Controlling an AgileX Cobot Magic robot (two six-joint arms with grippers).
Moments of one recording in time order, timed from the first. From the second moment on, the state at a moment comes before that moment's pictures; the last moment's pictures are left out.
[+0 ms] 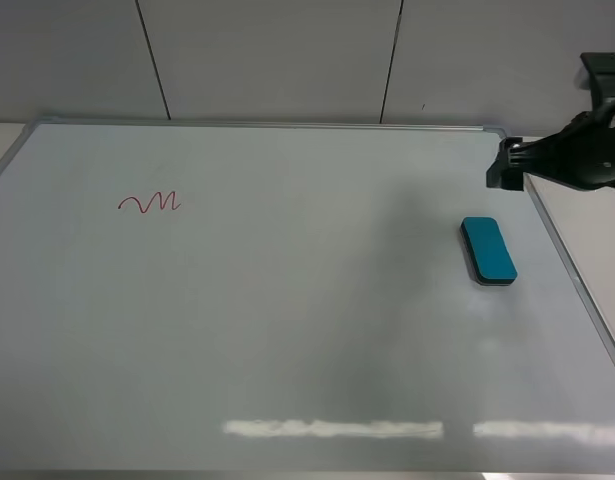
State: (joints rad) left arm -0.02 -0.01 -0.51 -0.01 1.06 -0.05; right arm 0.09 1.49 -0.78 0.01 0.25 0.02
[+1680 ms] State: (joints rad) left arm -0.02 -0.01 -0.51 -0.01 1.06 -0.05; right arm 0.19 1.88 -1.00 -0.06 0.59 0.32
